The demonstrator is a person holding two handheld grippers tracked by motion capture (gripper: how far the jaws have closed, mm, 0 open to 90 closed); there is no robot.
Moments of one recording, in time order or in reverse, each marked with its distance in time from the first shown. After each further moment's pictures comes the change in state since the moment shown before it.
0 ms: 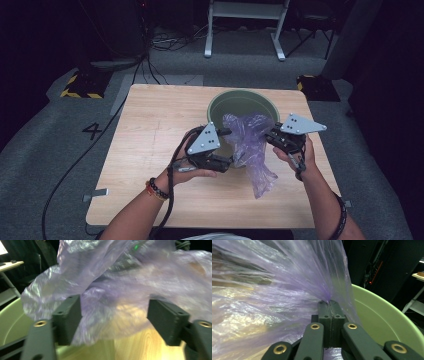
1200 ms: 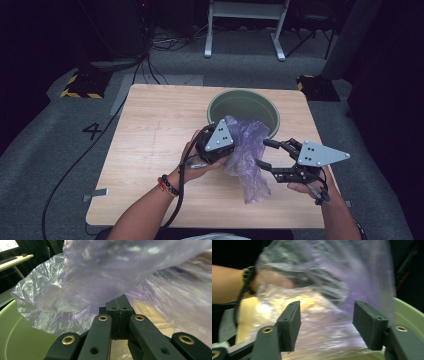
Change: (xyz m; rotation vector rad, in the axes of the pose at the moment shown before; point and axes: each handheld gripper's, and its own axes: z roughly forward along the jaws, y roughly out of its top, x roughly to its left) left arm 0.003 -0.001 0.027 0.065 0.077 0.013; right arm 0.048 0.004 -0.058 -0.047 0.166 -0.070
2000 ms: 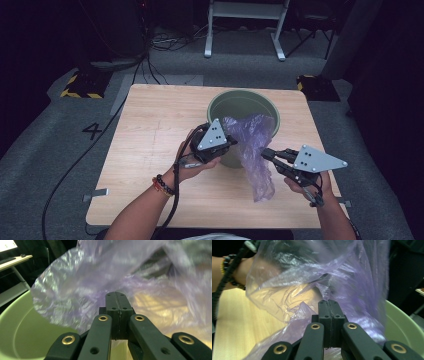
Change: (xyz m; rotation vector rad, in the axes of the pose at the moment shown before) left arm 0.007 -0.005 -0.014 -0.006 -0.009 0.000; right arm 0.009 0.000 0.001 0.031 -0.123 -0.059
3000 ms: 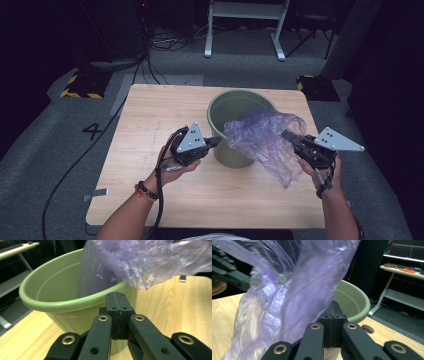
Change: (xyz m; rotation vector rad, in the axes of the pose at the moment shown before) left arm 0.014 -0.033 -0.032 0.052 0.026 -0.045; right arm -0.055 -0.035 -0.013 -0.003 -0.221 0.239
